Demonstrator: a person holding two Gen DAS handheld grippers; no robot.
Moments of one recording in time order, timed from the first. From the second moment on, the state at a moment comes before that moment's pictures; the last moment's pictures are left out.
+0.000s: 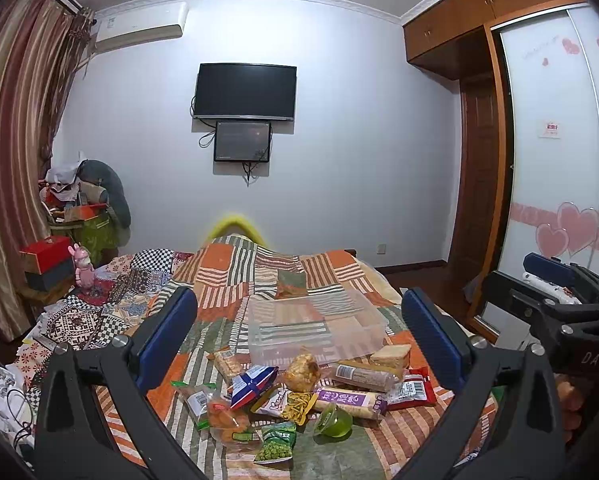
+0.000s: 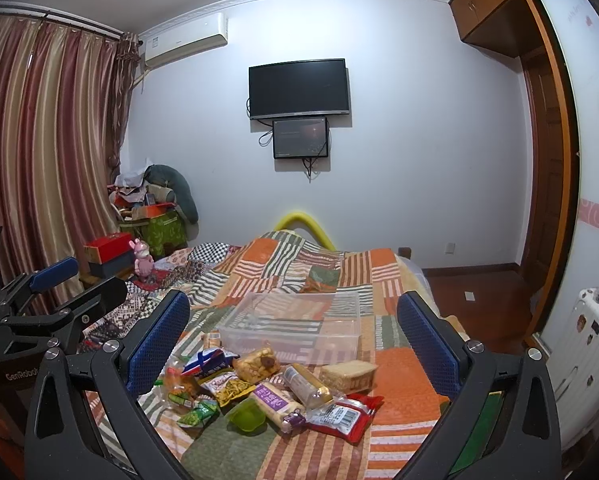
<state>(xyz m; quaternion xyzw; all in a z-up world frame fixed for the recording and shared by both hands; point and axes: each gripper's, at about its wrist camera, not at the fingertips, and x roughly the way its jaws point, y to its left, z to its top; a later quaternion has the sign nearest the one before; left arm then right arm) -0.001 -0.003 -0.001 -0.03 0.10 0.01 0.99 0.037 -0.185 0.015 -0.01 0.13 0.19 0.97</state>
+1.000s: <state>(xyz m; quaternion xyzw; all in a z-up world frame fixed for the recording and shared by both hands) -0.002 -0.003 0.000 -0.02 0.10 0.01 0.99 0.036 -0.187 0.015 -0.01 0.13 0.19 0.97</state>
